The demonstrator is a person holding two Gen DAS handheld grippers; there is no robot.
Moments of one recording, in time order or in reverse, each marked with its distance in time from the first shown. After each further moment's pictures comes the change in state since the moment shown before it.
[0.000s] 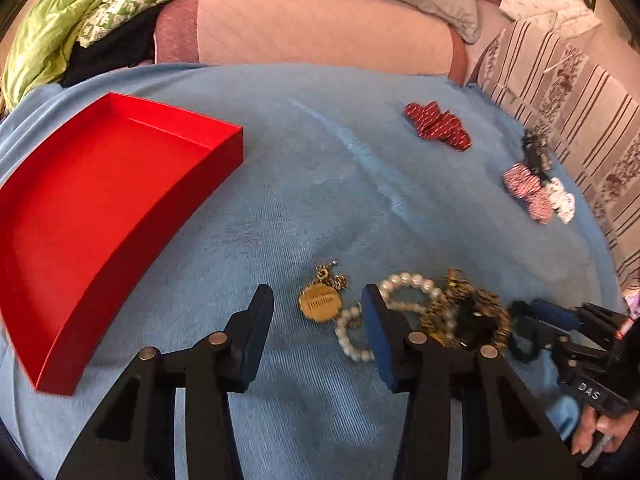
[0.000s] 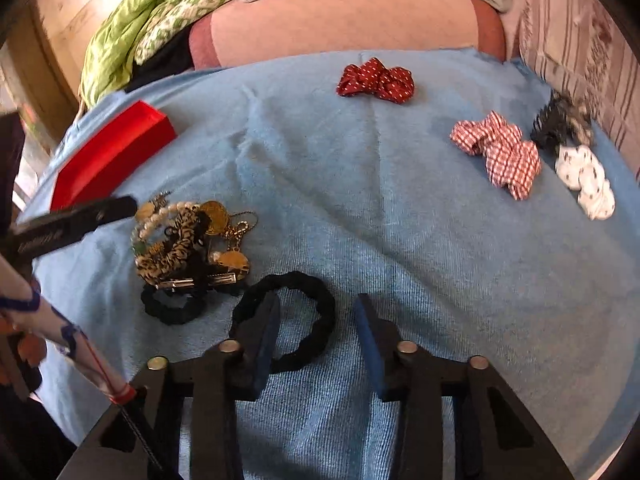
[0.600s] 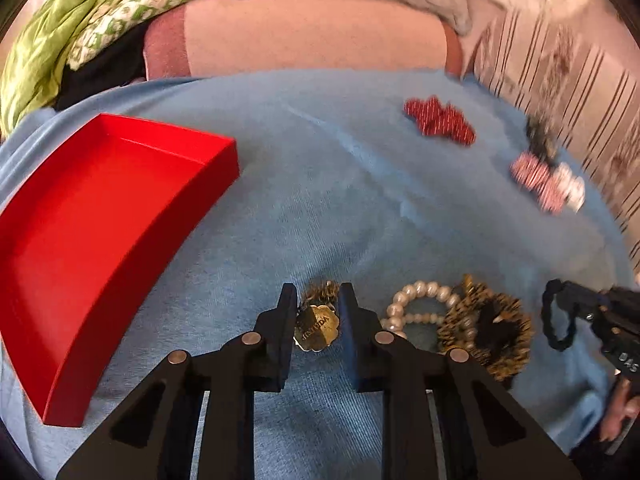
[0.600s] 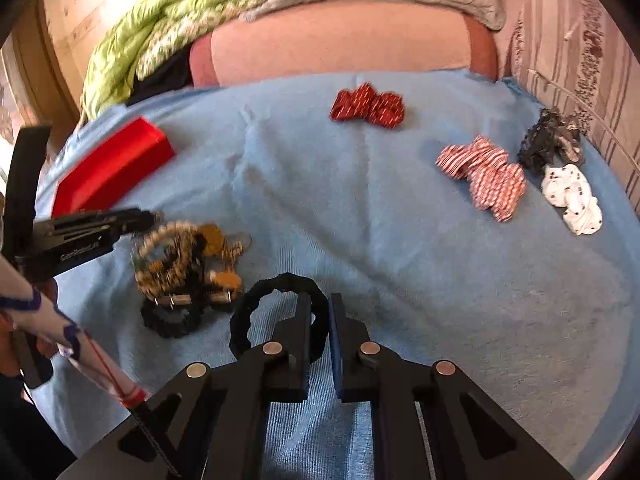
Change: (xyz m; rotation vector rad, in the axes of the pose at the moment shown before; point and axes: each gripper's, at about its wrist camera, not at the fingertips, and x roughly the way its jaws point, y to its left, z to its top) left arm 0.001 0.002 0.006 0.049 -0.046 0.010; right arm -0.021 -0.012 0.003 0.055 -0.105 0.029
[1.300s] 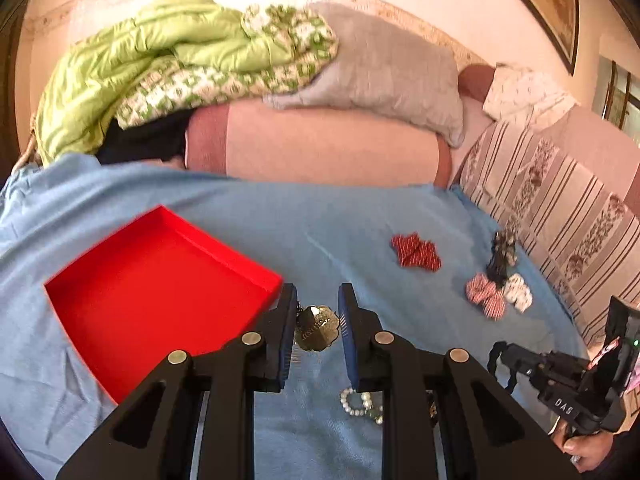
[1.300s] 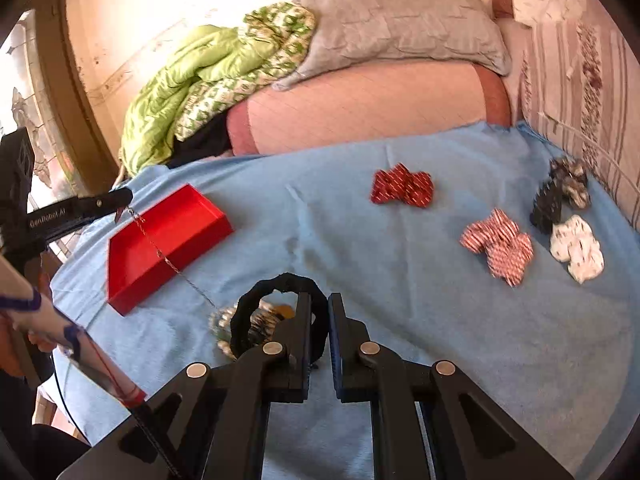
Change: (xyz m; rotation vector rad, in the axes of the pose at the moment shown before) left arm -0.136 0.032 0.047 -0.107 -0.289 -0.046; right arm -0.052 0.036 0.034 -0.010 -0.176 0.121
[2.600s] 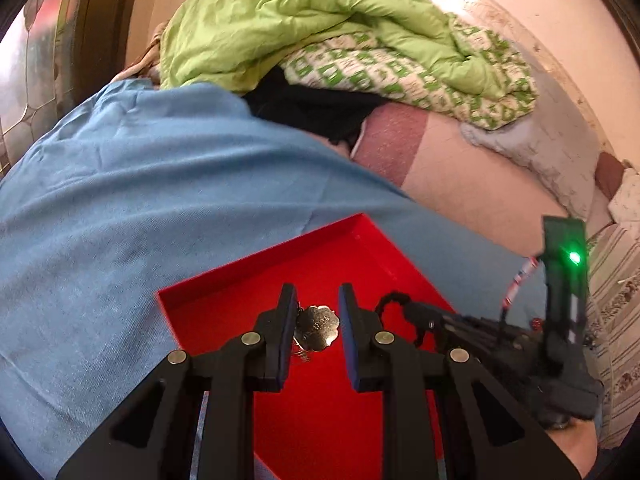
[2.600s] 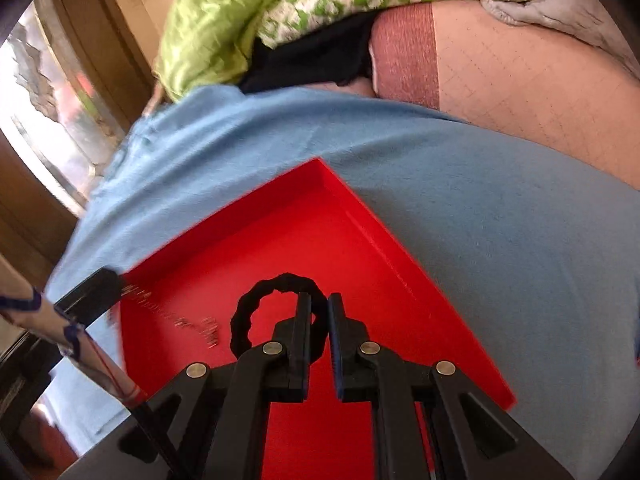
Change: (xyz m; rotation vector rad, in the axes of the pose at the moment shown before) left arm 0.047 0.224 0.005 -0.354 0.028 0.258; right arm 0.300 0.241 0.110 -0.169 0.358 0.132
